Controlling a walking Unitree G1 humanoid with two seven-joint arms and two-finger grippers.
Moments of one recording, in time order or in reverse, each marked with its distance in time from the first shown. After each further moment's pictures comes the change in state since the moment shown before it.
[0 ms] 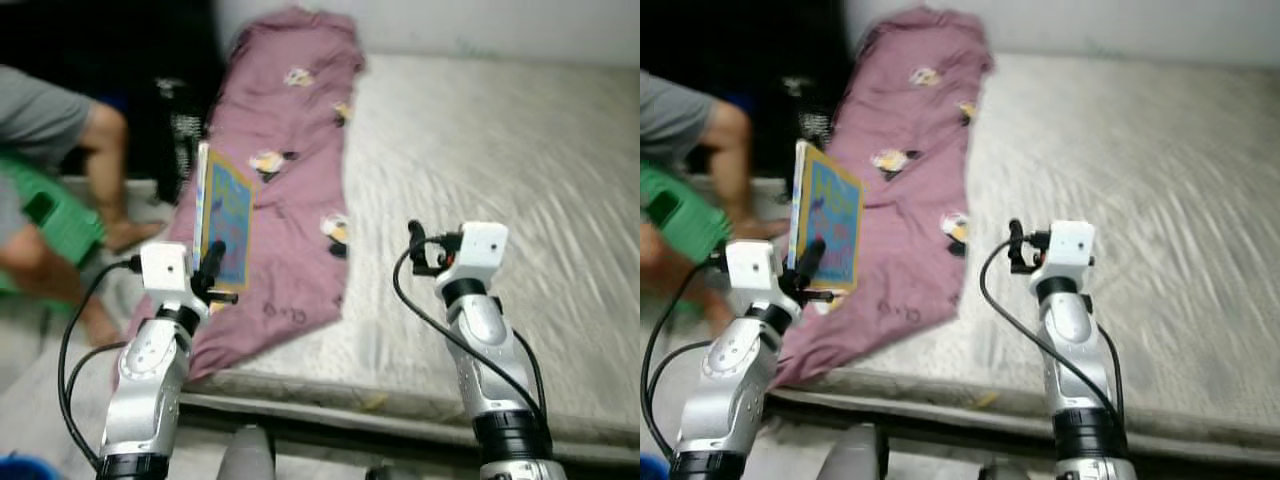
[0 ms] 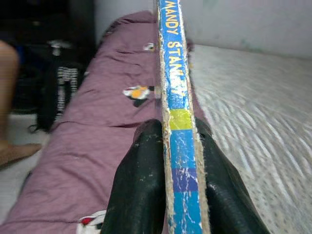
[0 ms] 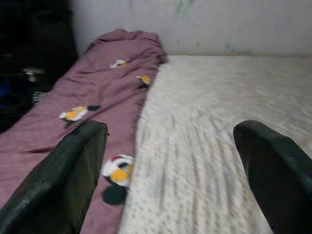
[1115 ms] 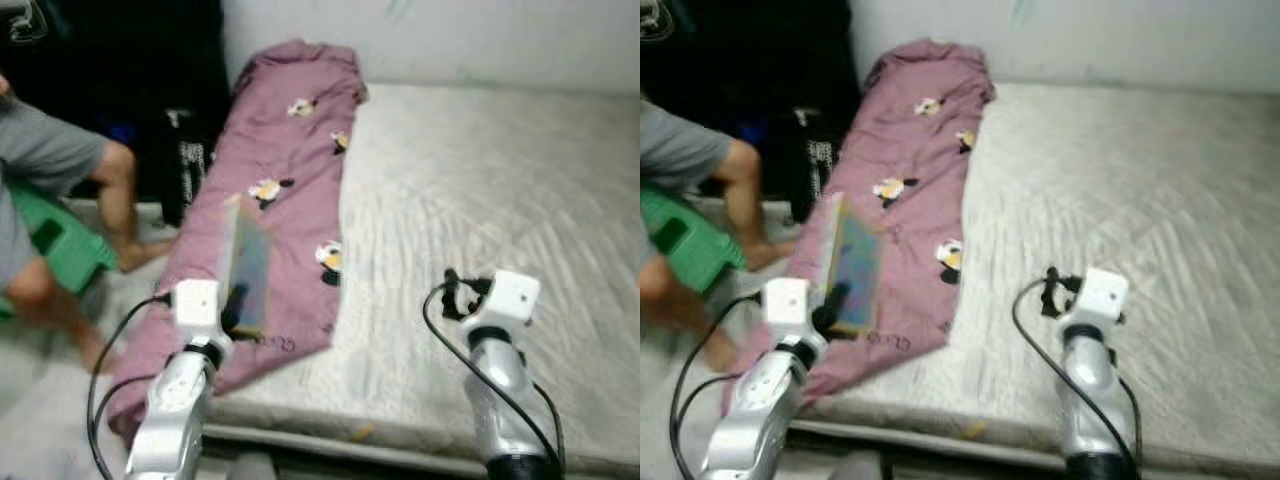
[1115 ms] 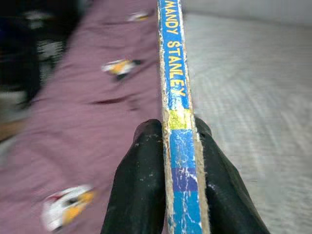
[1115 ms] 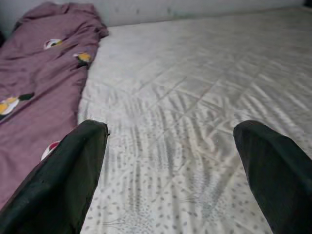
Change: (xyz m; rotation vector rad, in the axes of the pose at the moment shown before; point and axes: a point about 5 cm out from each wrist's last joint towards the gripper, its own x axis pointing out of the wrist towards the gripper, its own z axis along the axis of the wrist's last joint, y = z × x) left arm -0.018 -0.023 -0.039 0.011 0.169 -0.011; right arm -0.032 -0.024 -0.041 0.078 0.148 -0.216
